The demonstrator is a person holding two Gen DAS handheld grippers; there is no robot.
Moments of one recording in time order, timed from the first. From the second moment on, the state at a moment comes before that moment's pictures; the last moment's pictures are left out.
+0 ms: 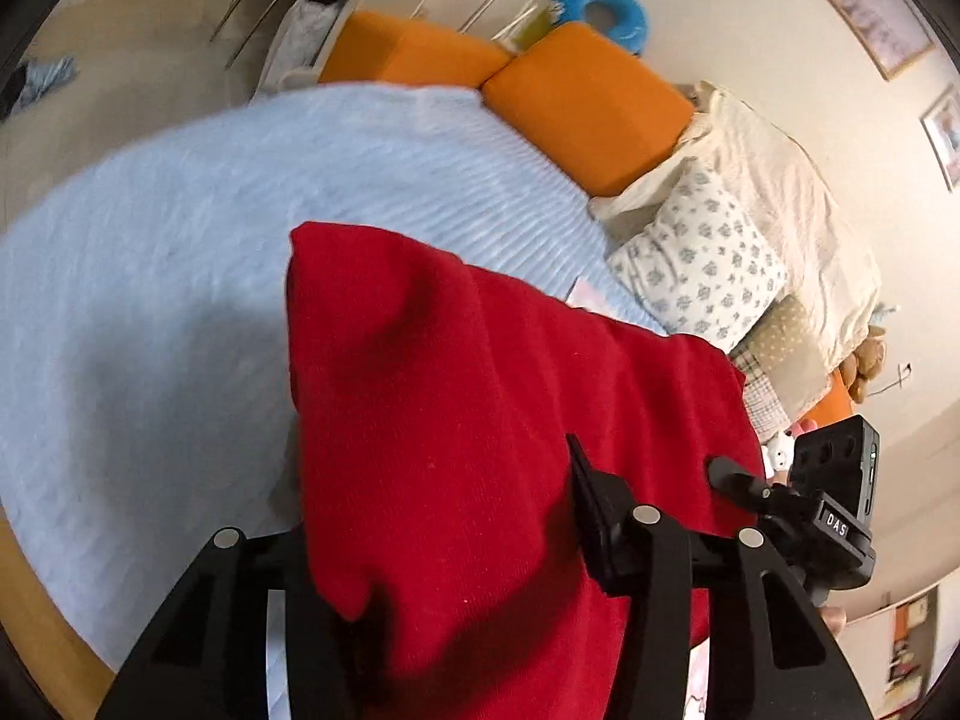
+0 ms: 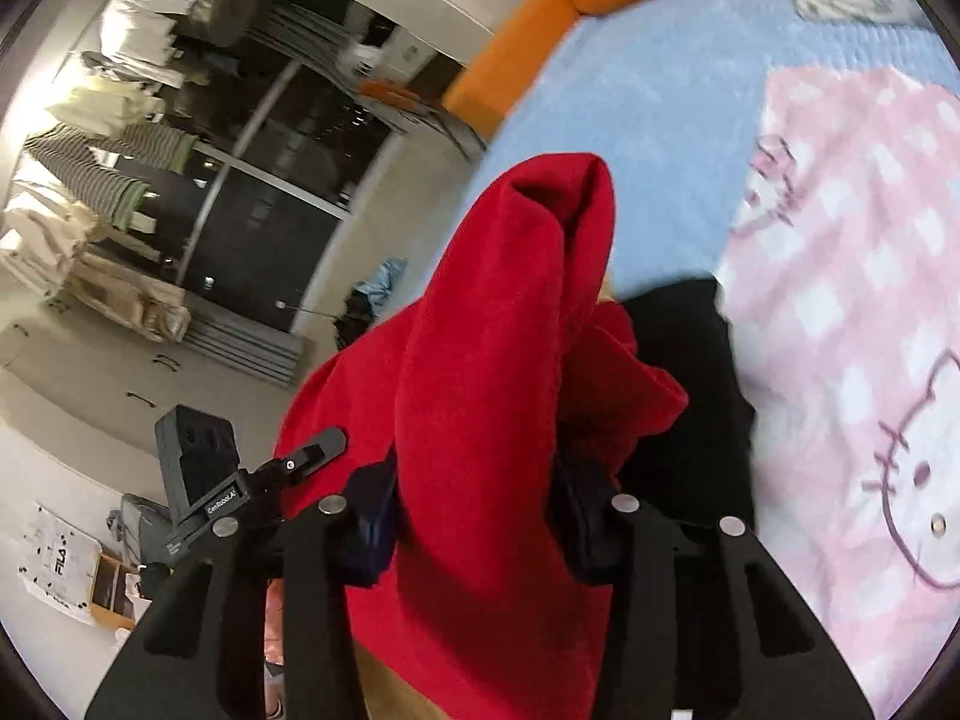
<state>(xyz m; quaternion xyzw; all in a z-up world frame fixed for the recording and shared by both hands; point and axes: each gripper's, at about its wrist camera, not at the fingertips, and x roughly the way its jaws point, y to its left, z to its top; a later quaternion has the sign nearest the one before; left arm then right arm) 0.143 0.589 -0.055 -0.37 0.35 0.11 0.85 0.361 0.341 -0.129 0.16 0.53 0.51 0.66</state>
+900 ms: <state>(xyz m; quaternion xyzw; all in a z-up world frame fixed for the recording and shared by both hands) 0.146 0.582 -0.075 -0.44 0.43 0.09 0.78 0.391 0.344 -0.128 0.22 0.58 0.51 0.60</state>
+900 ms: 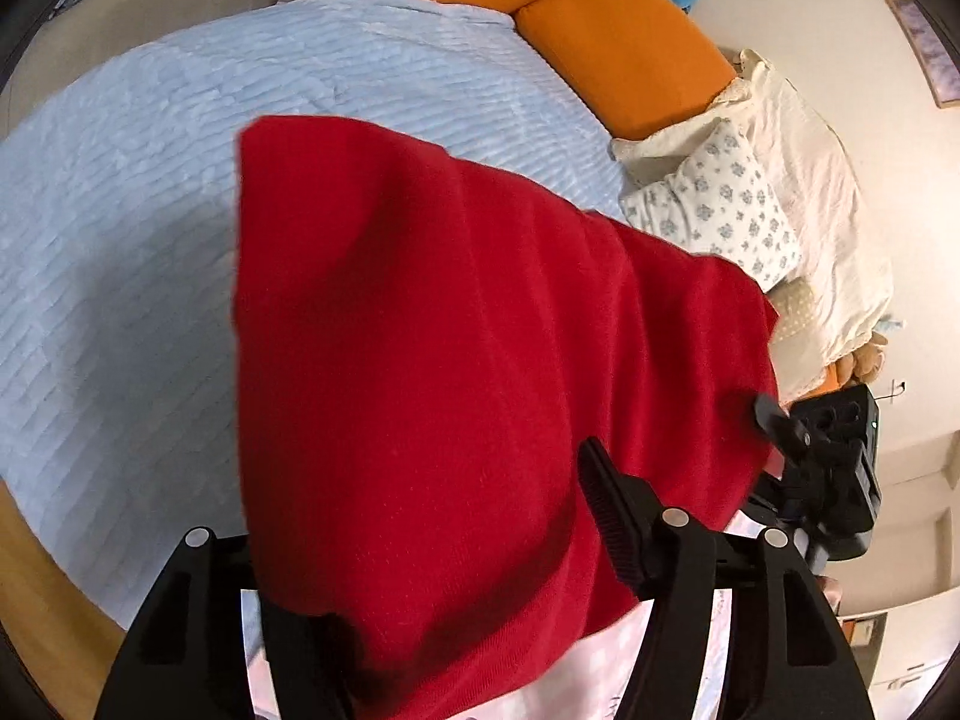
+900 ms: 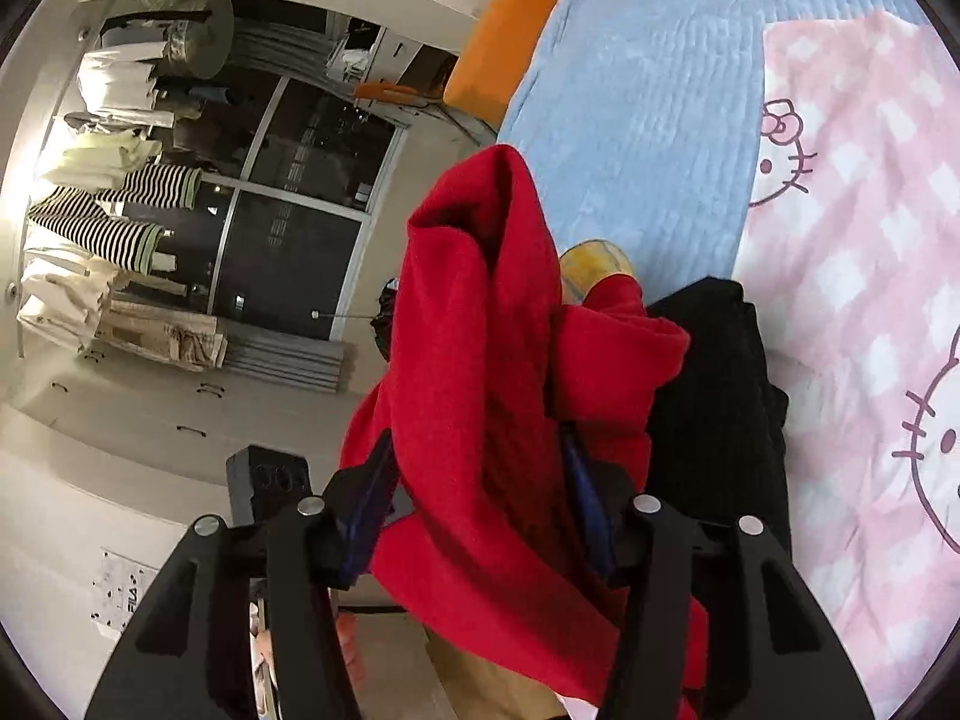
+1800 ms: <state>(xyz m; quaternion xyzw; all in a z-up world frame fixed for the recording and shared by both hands) 0.201 0.602 -0.063 -0.27 0.42 0.16 0.85 0.397 0.388 -0.117 0.01 0.45 0.46 0.77</state>
